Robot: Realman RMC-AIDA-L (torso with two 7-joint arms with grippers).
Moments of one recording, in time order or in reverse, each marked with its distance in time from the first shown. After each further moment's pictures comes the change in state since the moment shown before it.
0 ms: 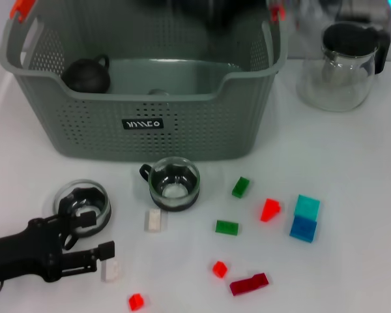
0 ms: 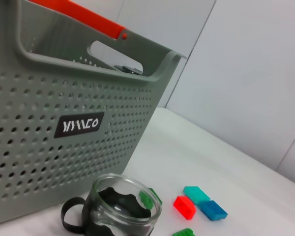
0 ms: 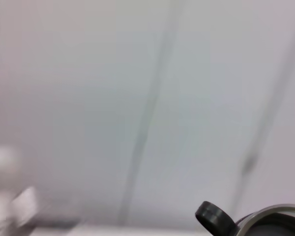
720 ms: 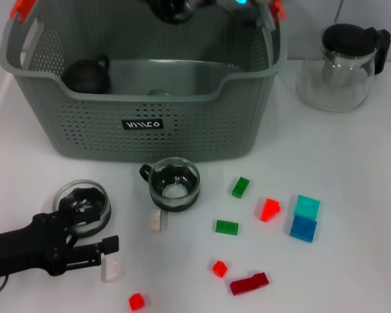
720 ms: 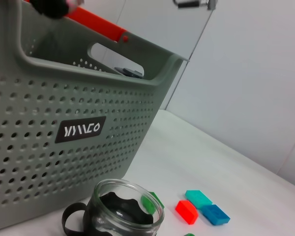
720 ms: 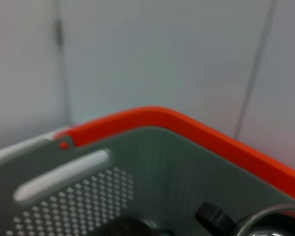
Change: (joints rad) left arm -0.019 0.000 0.000 -0.013 -0.002 -0.015 -0.009; right arm 0.608 -0.004 0.006 1.058 -0.355 0.661 0.207
